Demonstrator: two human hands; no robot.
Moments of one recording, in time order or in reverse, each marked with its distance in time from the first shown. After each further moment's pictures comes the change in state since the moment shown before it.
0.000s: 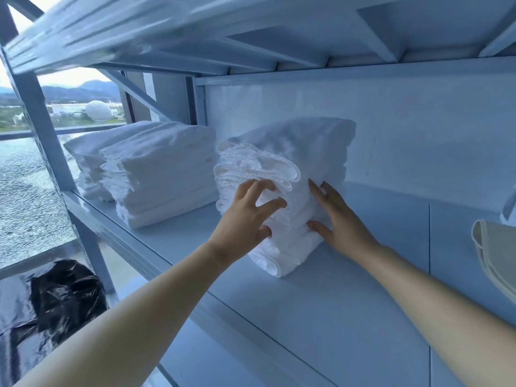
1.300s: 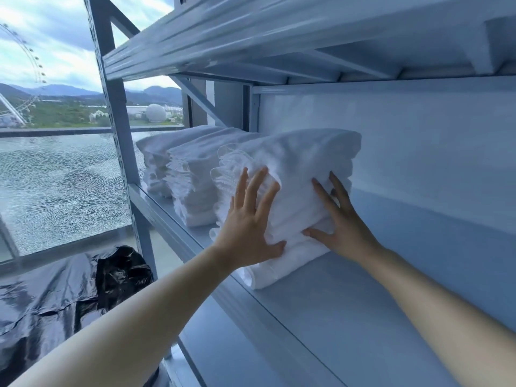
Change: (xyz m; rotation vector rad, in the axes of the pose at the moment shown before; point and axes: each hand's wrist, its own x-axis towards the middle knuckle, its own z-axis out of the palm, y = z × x) left_hand -0.039 -0.062 -0.037 0.255 0.090 -0.176; right_hand 0.066 -0.051 0.060 0.103 -0.046 -0.151
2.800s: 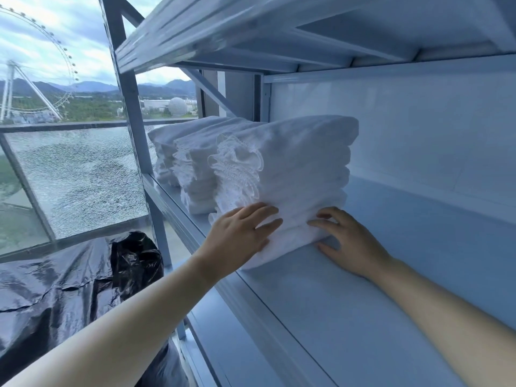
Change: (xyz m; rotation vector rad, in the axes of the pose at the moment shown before) left_hand -0.027 0.028 -0.030 0.243 -0.160 0.213; right_hand -0.040 0.018 -0.001 -0.068 -0.125 -0.141
